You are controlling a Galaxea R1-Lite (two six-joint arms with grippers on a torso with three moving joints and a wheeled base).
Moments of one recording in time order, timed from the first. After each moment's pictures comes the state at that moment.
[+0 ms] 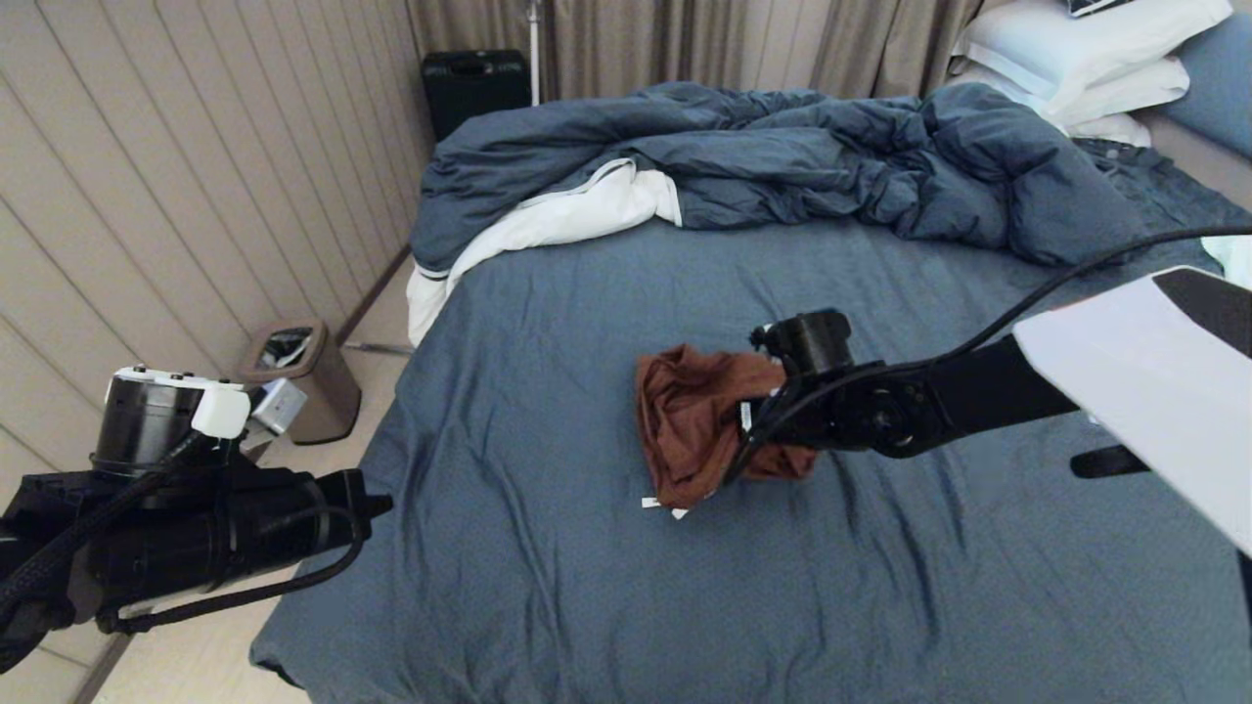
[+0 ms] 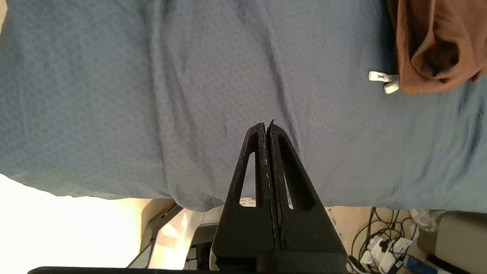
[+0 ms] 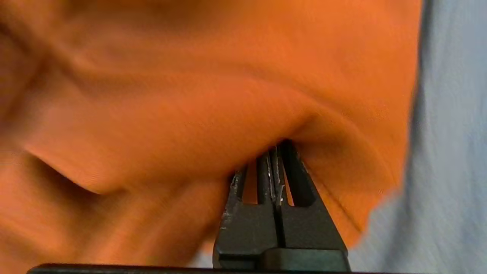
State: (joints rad) left arm -0.30 1.53 -0.58 -0.32 -0.13 -0.46; right arm 0.37 2.16 -1.39 -0.16 -0.22 0.19
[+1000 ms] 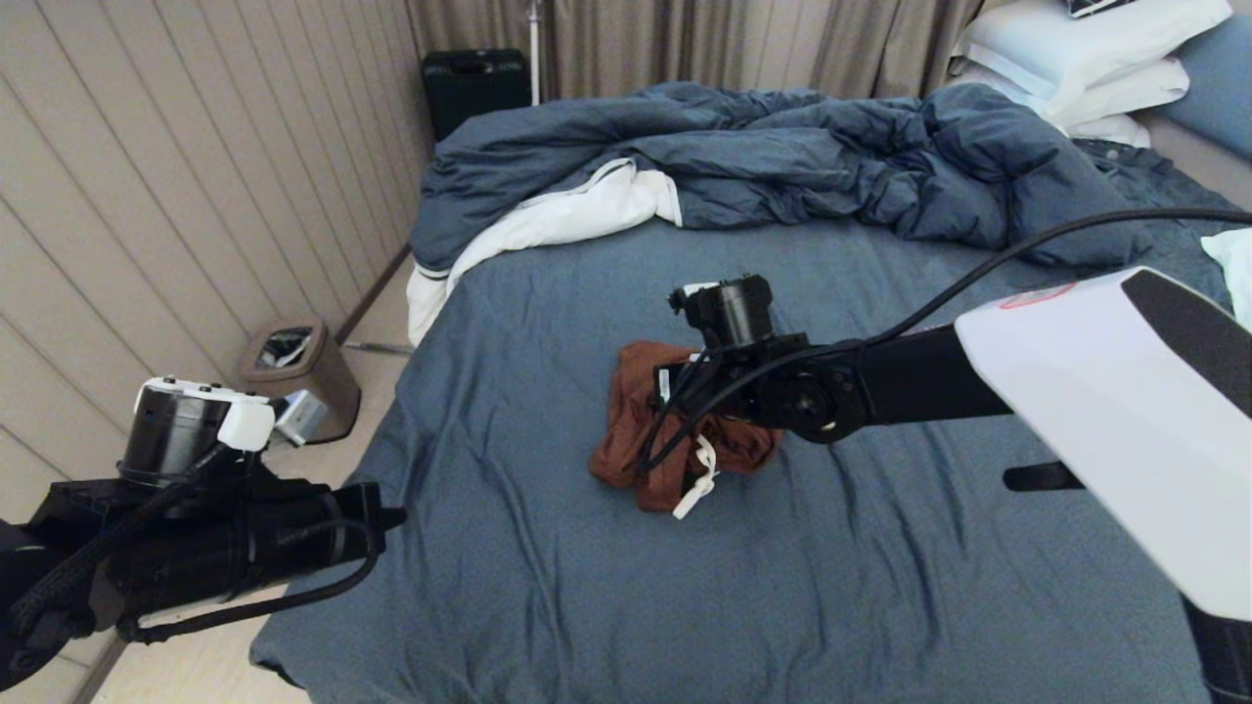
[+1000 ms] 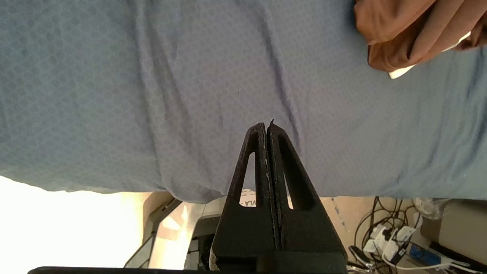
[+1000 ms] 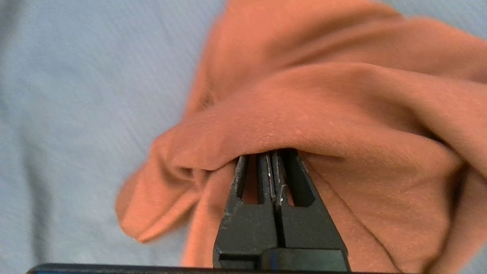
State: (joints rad) left arm -0.34 1.56 -0.57 -0.33 -0.12 -0.46; right arm 0.52 2.20 -1.59 -0.15 -0.25 0.19
